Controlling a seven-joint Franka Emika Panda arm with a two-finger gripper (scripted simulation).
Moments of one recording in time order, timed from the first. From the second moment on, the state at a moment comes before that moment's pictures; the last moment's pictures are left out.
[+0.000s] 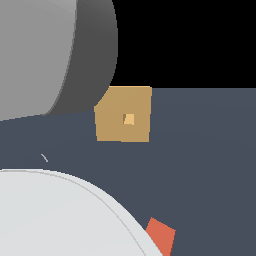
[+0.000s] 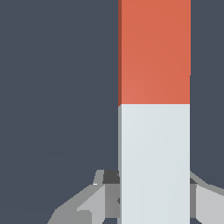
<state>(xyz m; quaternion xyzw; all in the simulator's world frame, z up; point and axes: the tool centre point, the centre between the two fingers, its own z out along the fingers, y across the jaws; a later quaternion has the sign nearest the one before) -0.033 -0.310 0.017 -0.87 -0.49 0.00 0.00</state>
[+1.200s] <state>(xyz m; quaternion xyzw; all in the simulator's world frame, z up) -0.006 -0.032 0.082 -0.73 -0.68 0.00 0.00</state>
